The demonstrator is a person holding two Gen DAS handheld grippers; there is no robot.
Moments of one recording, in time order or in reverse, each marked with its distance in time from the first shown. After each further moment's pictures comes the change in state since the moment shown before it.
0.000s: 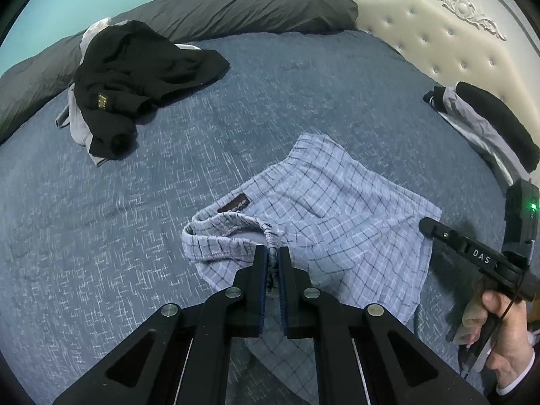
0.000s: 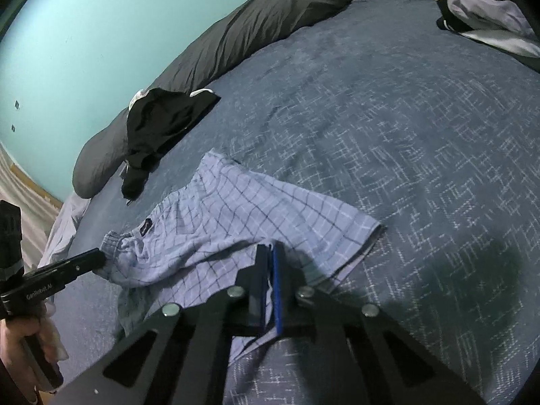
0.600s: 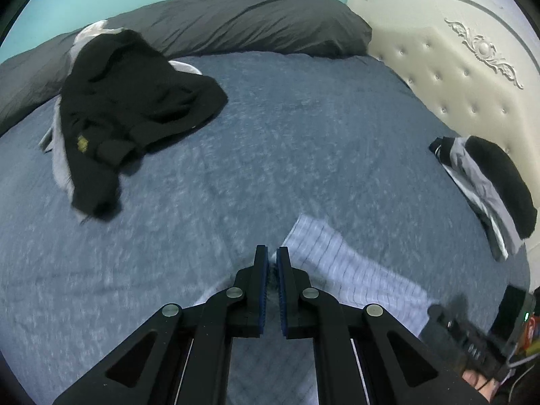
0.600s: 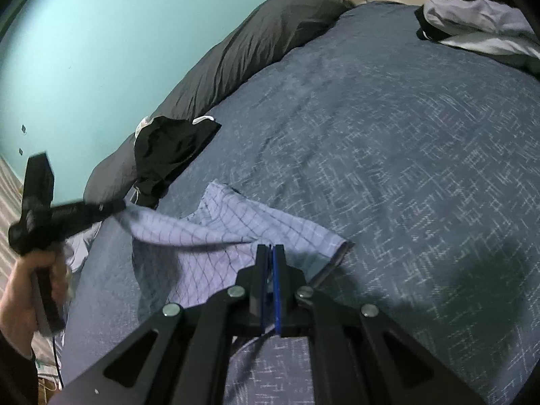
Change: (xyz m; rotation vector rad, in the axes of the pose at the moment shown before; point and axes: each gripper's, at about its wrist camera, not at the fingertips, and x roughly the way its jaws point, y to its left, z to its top) left arm 0.023 0.009 0.104 -0.083 -0.016 -0.058; right arm -0.032 -0.016 0.007 0.055 -0.070 0.041
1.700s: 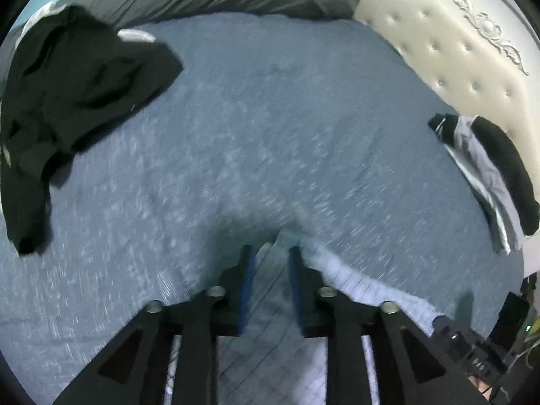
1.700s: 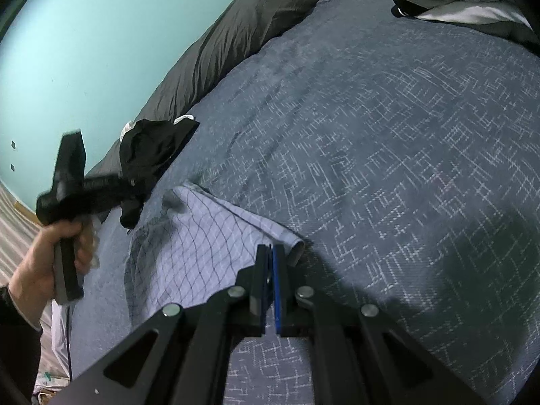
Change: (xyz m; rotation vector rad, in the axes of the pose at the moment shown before) left arm 0.088 -0.008 0.024 0.029 0.143 -0.096; right arm 0.005 -0.031 0.000 0.069 0.029 -0.017
